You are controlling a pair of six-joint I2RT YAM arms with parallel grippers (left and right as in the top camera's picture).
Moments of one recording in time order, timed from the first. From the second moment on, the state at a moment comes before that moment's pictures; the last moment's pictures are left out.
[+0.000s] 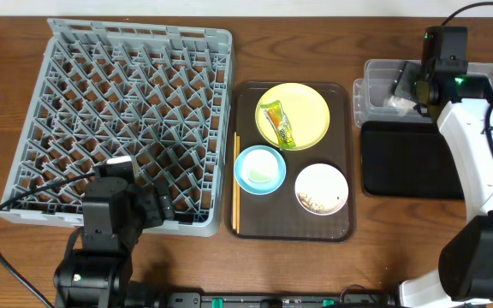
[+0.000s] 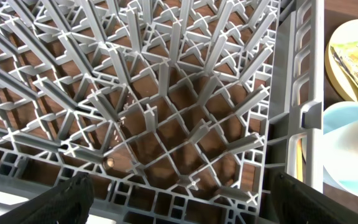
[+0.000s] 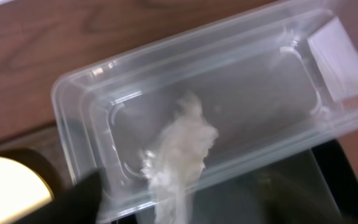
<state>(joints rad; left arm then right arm) -0.07 0.64 0.68 -0.84 -0.06 -0.24 -0.02 1.70 1.45 -0.69 0.22 0.32</state>
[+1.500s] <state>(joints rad) -0.07 0.64 0.68 -0.84 -0.06 -0.24 0.45 2.07 1.43 -0.51 -0.08 0.09</state>
